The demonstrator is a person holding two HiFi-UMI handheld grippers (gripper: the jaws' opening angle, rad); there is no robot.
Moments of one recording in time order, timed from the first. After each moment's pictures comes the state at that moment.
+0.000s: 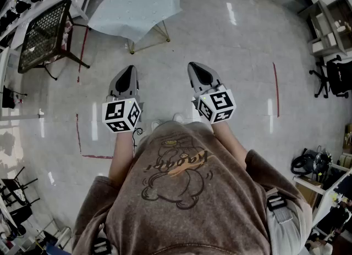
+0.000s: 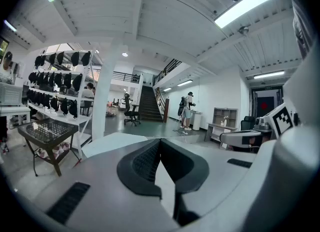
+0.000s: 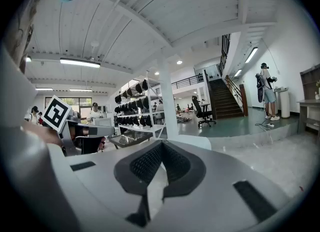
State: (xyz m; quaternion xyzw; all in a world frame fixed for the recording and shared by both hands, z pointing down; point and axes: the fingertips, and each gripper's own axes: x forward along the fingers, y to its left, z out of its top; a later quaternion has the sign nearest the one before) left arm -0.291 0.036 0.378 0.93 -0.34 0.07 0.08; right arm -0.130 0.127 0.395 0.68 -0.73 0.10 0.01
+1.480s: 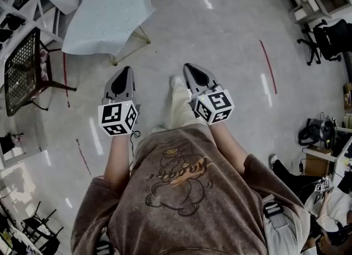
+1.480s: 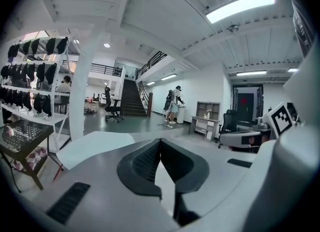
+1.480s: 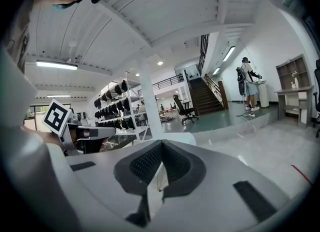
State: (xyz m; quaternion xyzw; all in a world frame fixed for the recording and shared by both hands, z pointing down) left arm -0.211 -0.013 0.413 0.96 -0.24 0.10 0.07; right arm -0.077 0.109 0.439 0.74 -0.66 0.14 -0.03
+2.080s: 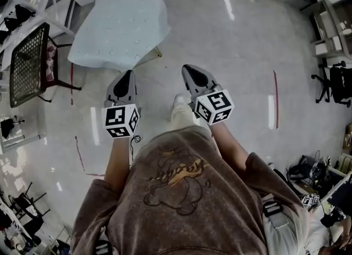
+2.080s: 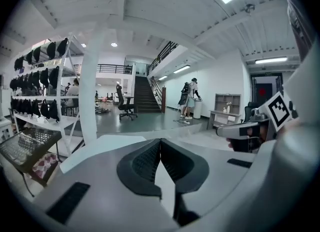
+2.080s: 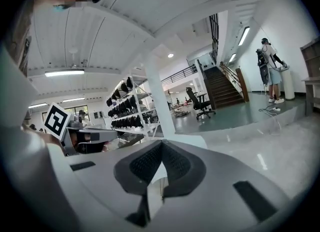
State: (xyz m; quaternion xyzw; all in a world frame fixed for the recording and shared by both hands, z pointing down) left arm -0.098 -0.146 0.415 0.94 -0.32 0.14 0.06; right arm 0.050 -0.061 0.438 0.66 -0.73 0.17 -0.02
